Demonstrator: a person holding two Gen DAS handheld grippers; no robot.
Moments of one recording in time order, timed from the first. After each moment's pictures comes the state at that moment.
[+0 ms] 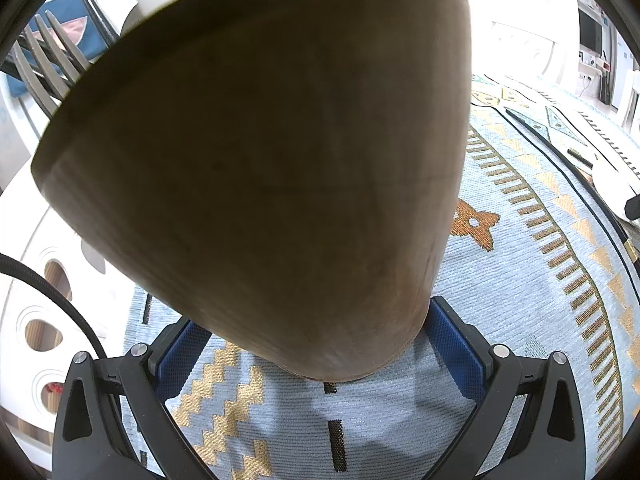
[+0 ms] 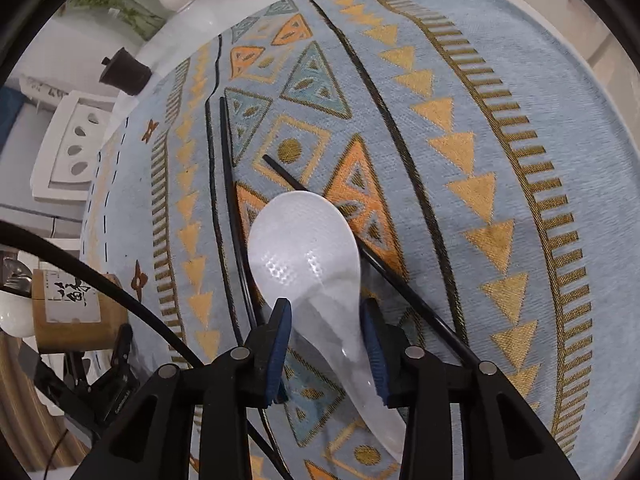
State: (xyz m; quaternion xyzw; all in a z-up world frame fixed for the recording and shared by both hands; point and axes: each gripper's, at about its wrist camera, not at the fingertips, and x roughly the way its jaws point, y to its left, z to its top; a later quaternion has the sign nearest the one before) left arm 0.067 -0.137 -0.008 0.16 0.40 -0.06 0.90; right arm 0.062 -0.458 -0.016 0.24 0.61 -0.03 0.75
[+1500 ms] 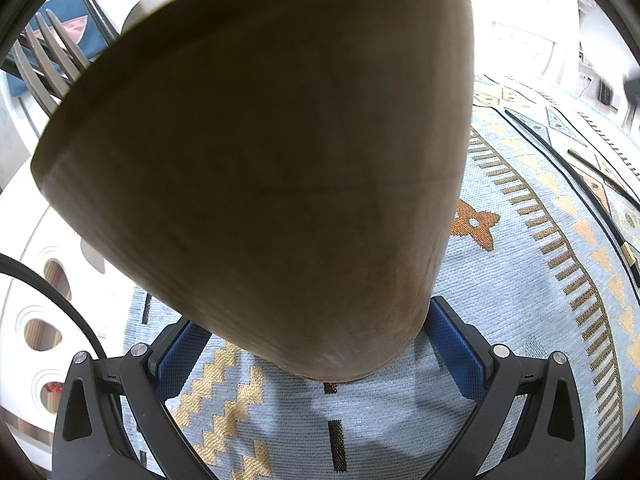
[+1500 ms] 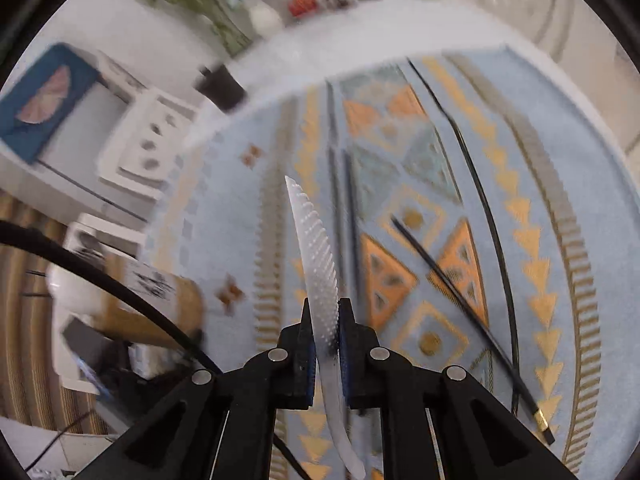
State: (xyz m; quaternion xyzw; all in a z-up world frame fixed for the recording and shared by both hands) left arm 0.067 -0.140 -0.009 0.16 0.40 -0.06 0.90; right arm 0.067 -0.421 0.062 0.23 0.50 0.07 0.83
